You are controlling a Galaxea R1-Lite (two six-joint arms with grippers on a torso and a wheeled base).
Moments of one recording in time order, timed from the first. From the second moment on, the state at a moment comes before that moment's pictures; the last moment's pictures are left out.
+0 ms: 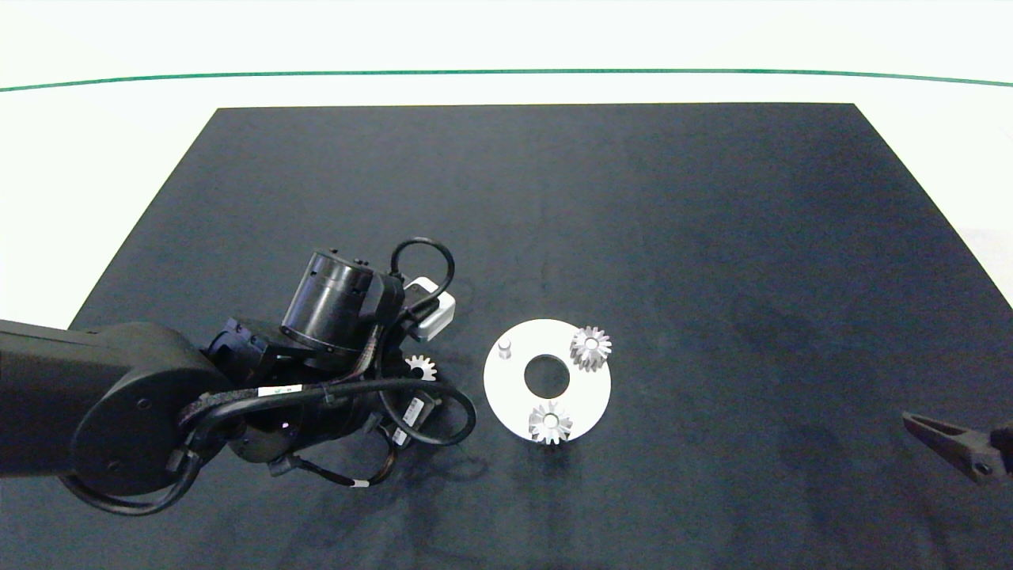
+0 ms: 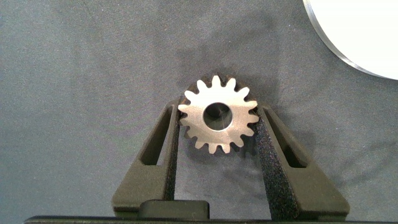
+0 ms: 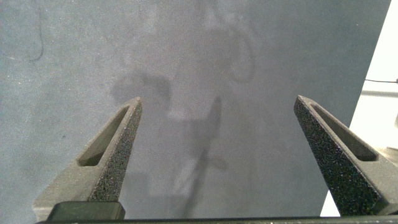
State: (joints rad) left arm -0.63 1.69 -0.95 -0.05 0.27 0.24; right arm 0.38 1.05 -0.78 0.29 -0.44 -0.18
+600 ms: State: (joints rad) left arm -0.63 1.68 -0.95 -0.05 0.27 0.24; right arm 0.39 1.05 -0.78 0.29 -0.44 -0.18
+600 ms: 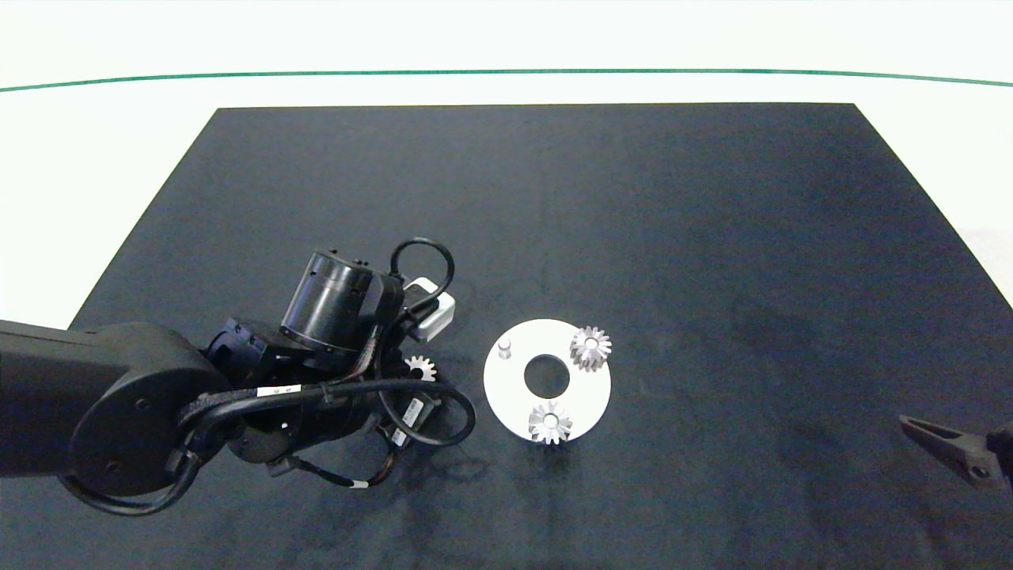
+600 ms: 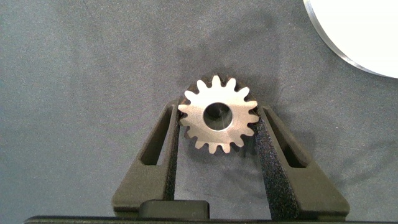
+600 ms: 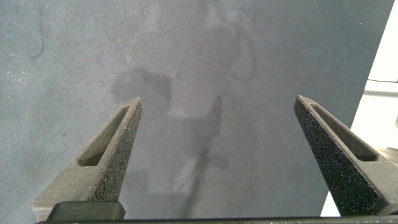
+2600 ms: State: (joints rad) left arm -0.62 1.63 -0.96 0.04 0.34 0.27; right arm 0.48 1.07 -0.74 0.29 -0.43 -0.17
